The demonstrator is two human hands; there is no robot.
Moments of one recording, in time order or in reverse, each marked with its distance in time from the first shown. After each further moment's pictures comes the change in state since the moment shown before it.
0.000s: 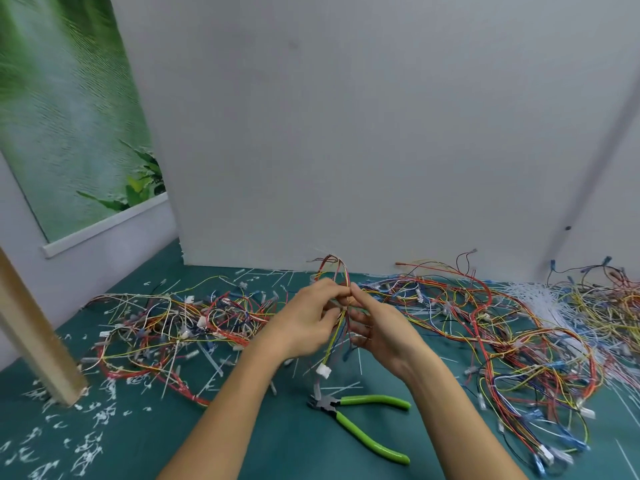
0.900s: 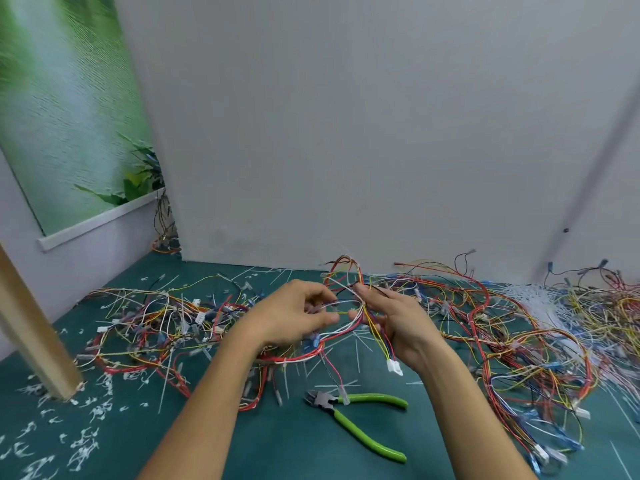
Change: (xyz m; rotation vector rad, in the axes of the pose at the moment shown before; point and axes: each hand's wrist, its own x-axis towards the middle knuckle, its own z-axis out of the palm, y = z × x) left_hand -0.007 -0.006 -0.026 -0.049 -0.126 -0.252; right_hand 0.000 -0.011 -0.023 0.023 0.010 -0.100
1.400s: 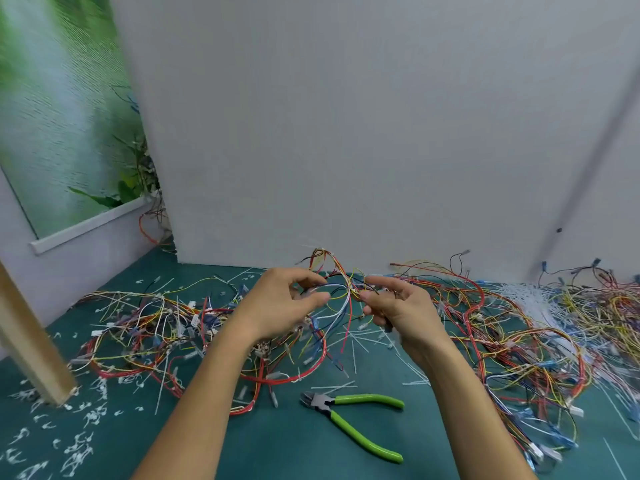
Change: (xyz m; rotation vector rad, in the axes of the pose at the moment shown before) left_hand 0.003 -0.006 -0.005 -0.141 0.248 0.042; right_hand 0.001 -0.007 -0.010 -0.132 0.110 -0.164
